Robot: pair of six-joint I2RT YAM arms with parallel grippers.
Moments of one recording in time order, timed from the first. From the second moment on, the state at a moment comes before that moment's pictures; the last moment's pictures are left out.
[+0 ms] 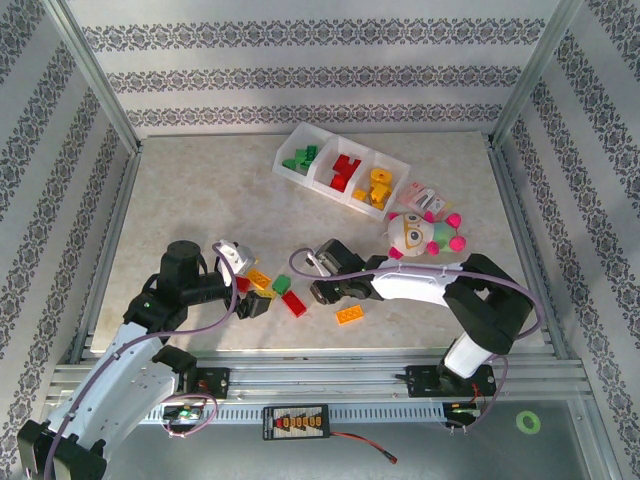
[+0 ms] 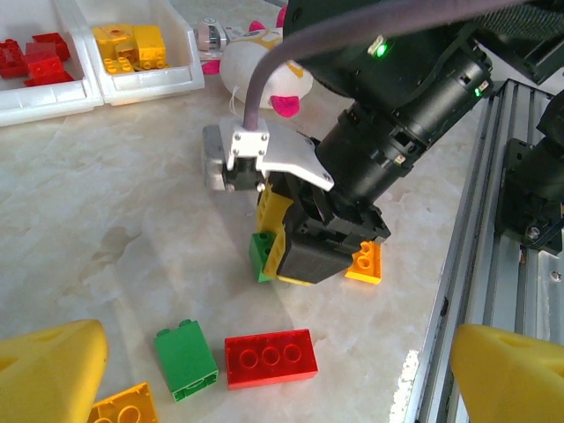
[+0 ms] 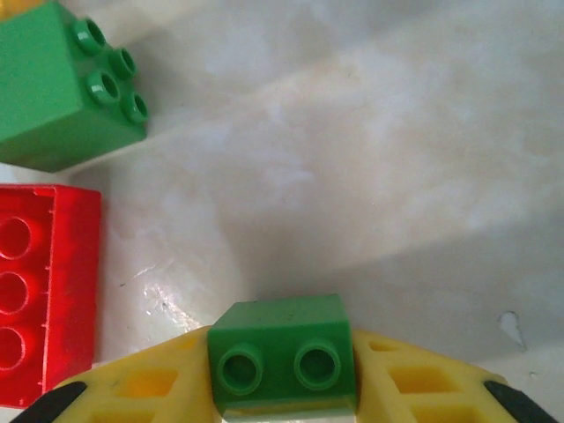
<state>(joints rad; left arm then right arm) -0.34 0.67 0.53 -0.39 0.67 0.20 0.86 1.62 0.83 -0.24 -0.05 0.24</state>
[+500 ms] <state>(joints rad) -0.35 0.69 0.48 -0.18 0.58 0.08 0.68 1.67 1.12 -0.07 -0.03 0.24</state>
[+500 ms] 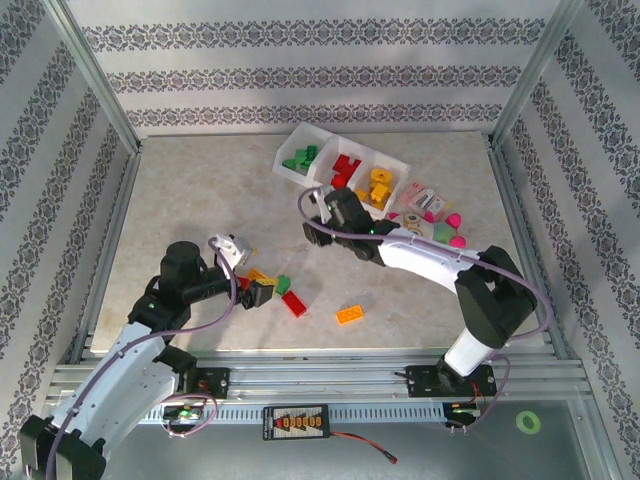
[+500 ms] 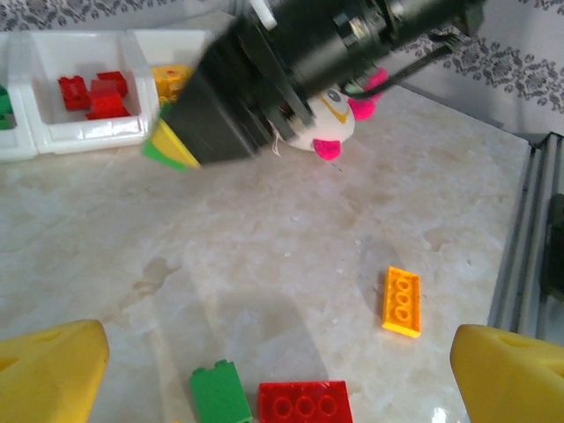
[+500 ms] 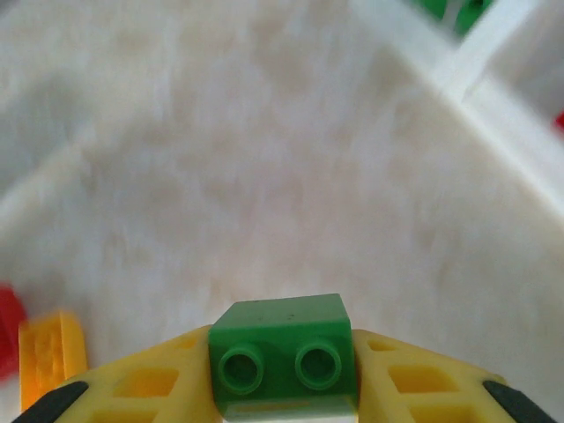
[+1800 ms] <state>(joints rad) -0.35 0.73 0.44 -0.07 0.53 0.03 0.41 2.65 2.37 -0.09 0.01 0.39</state>
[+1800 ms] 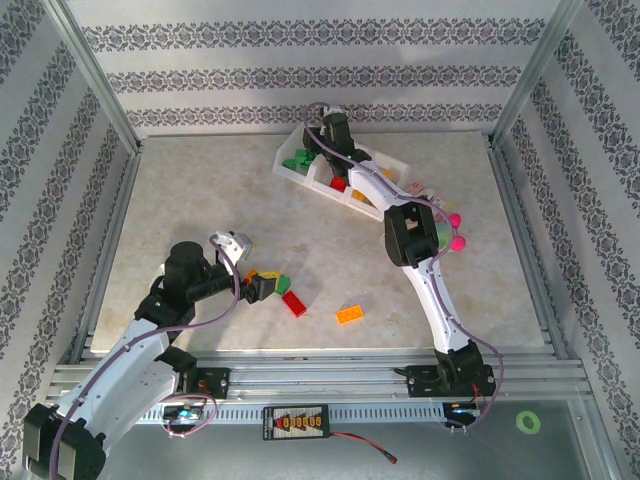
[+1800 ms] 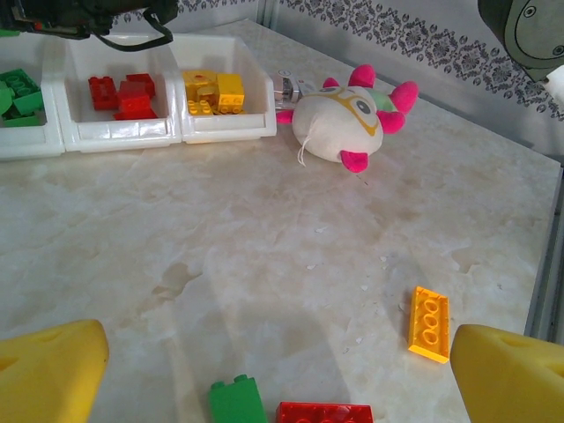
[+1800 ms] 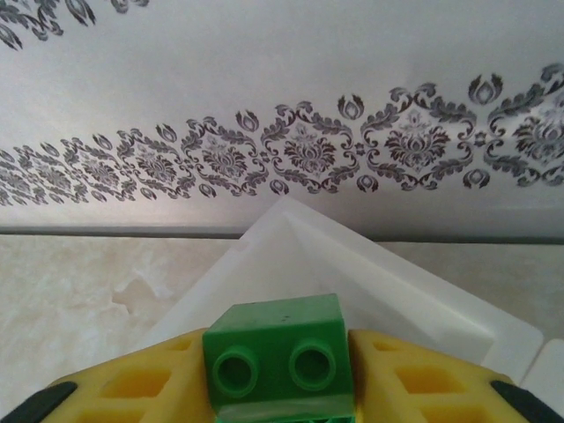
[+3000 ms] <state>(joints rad) -0.37 0.88 0.52 -0.36 -0.07 -0.48 0.55 1.57 0.93 0.13 -0.08 0.14</state>
